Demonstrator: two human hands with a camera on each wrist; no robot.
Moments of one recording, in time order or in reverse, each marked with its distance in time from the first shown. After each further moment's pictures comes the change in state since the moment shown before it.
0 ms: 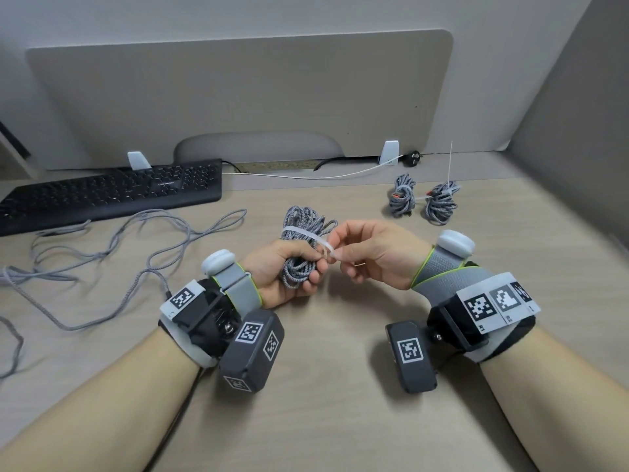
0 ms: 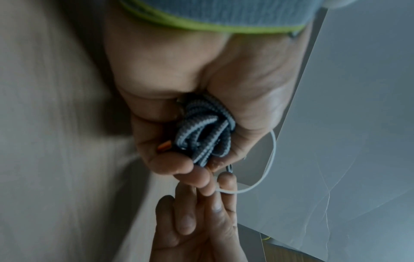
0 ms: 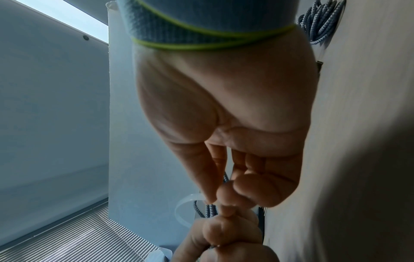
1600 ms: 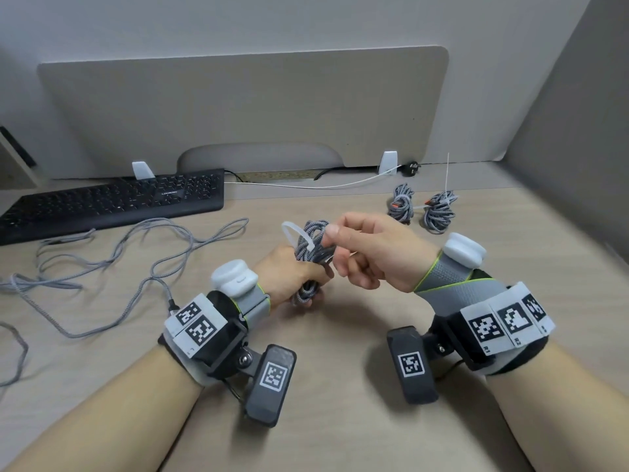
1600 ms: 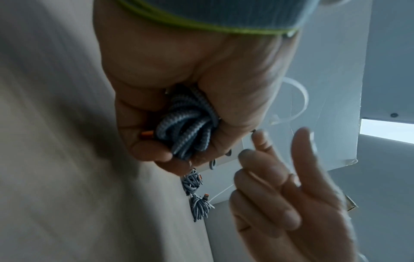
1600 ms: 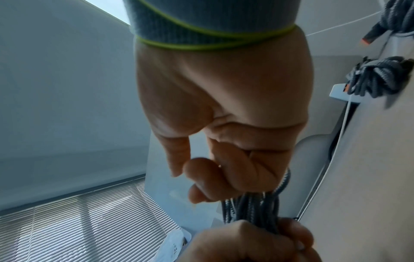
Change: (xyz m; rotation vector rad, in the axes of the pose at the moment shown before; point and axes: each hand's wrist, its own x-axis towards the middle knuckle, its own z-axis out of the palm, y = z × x) left_hand -0.004 -0.004 0.010 0.511 0.249 0.261; right_hand -0.020 -0.033 0.022 -0.144 0.084 -0.087
